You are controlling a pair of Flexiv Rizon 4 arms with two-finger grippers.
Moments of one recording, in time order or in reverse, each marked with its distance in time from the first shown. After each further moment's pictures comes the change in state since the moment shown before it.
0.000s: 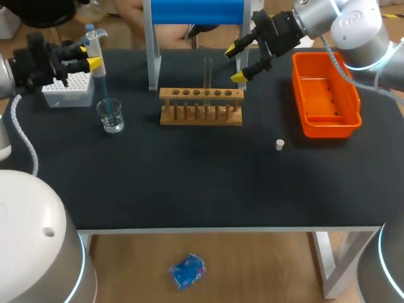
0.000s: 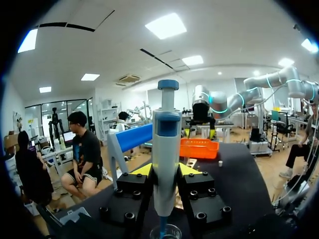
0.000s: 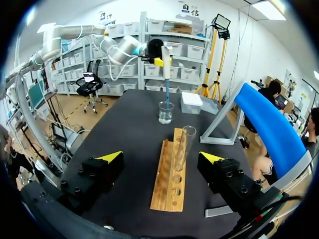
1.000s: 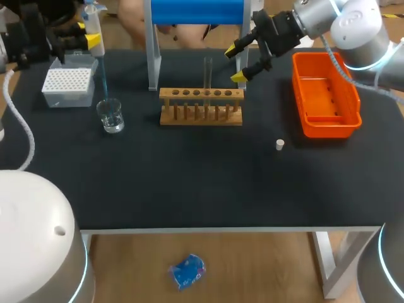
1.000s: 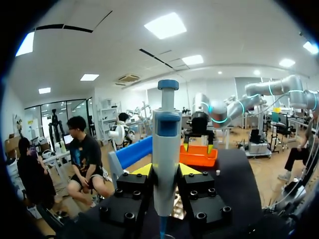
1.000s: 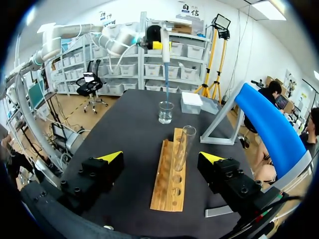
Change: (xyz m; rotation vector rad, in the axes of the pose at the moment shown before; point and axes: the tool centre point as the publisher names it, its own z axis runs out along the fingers) left arm 0.005 -0.074 -0.001 -0.019 0.002 0.008; right arm 0.000 0.000 0.000 0.000 0.000 0.000
